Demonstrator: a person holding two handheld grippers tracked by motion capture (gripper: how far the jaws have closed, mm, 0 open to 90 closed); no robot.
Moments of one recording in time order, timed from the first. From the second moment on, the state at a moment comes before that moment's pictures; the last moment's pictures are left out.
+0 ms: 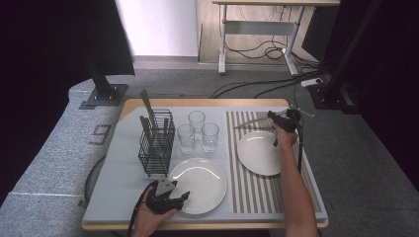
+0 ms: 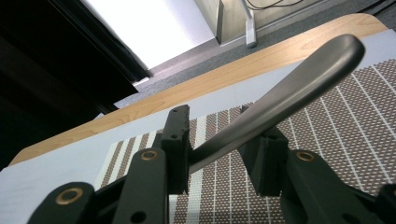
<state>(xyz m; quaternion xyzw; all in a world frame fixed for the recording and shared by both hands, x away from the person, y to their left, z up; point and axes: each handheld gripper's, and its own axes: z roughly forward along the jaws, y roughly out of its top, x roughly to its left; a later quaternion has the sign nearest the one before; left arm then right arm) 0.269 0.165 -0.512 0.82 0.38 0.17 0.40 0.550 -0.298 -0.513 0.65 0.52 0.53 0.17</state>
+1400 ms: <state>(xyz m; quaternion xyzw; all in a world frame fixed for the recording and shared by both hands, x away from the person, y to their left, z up) 0.269 0.165 -0.512 0.82 0.38 0.17 0.39 0.552 -0.303 -0.523 0.67 0.51 0.51 0.16</state>
